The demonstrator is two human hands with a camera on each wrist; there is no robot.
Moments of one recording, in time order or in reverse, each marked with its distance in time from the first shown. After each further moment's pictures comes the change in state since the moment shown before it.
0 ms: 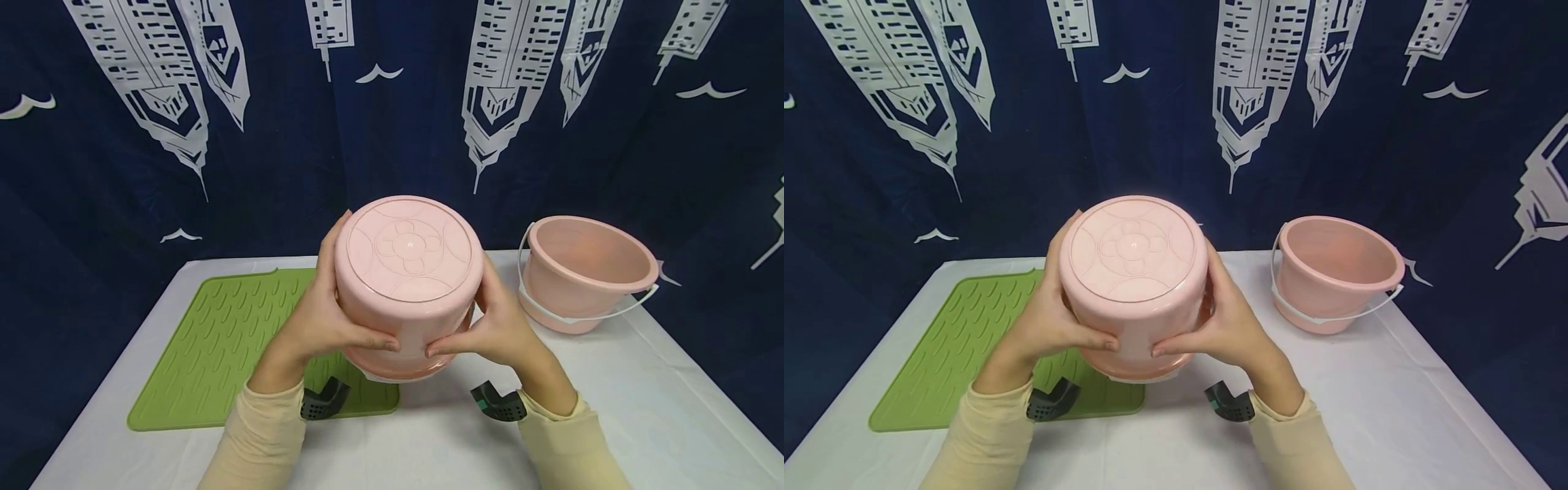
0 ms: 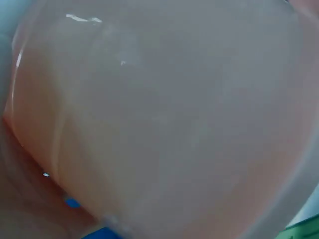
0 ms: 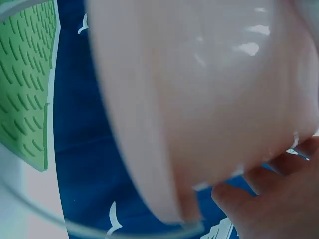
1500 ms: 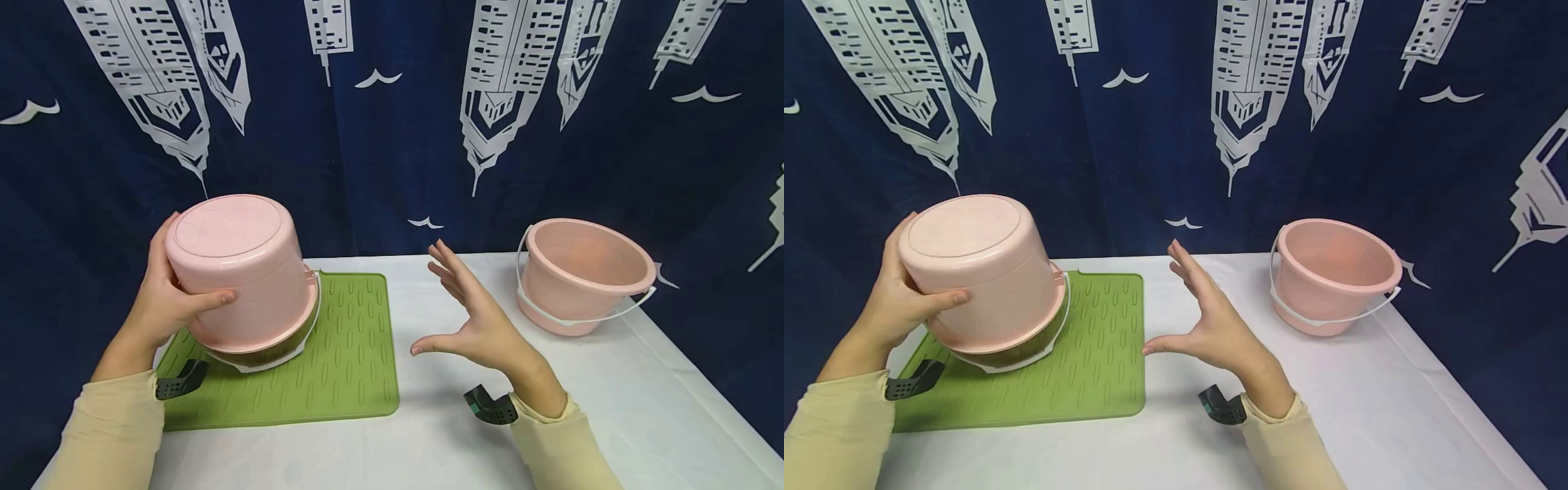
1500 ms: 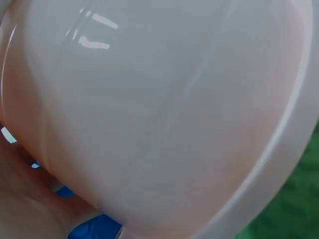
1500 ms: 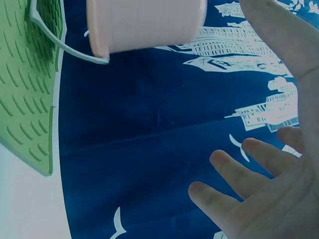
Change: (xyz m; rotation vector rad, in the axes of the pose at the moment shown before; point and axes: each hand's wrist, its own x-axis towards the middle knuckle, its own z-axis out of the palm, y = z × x) left_hand -0.055 -0.019 -0.177 0.106 0.321 -0.154; right_hand -0.006 0.019 0.005 -0.158 -0.095 0.087
